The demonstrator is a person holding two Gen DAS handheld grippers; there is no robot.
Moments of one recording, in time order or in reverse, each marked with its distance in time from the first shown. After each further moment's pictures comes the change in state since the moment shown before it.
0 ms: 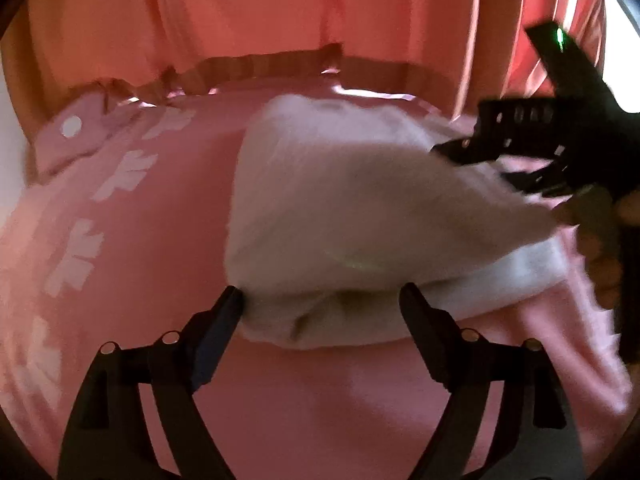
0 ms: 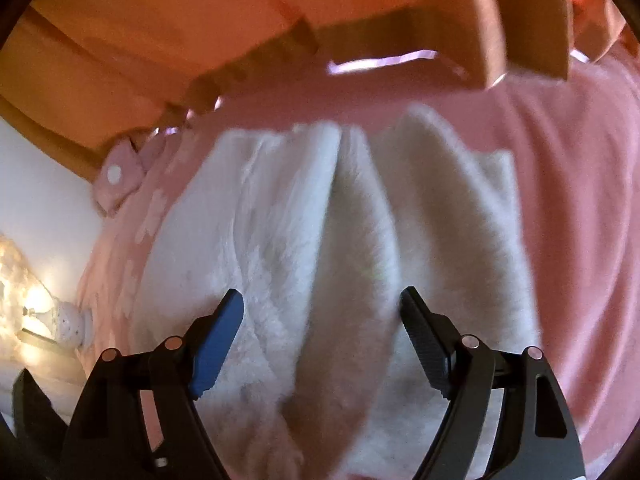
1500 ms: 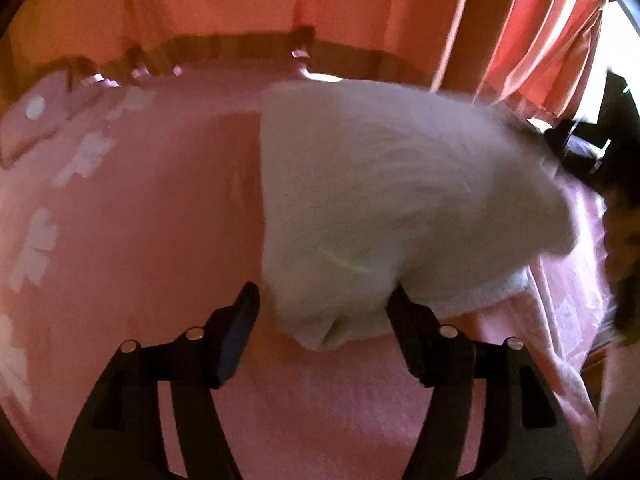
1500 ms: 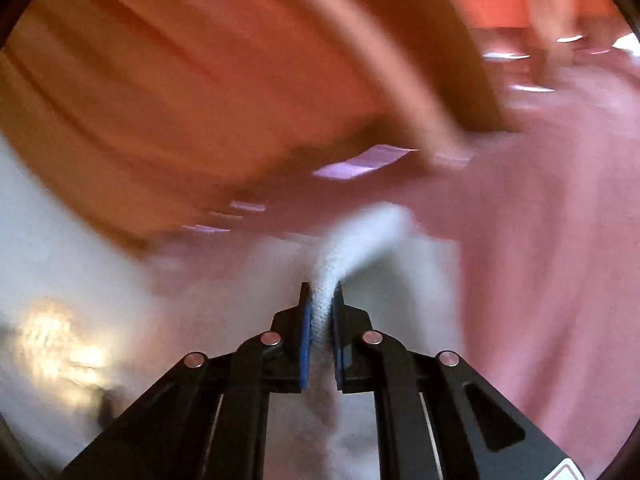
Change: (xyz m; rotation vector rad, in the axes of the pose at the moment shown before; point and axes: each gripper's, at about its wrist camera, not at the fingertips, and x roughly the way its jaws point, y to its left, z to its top) left arm 0.015 -0.006 0.002 -0.056 0.078 -0.200; right arm -0.063 -0.104 -0.011 0.112 -0.192 -0.051
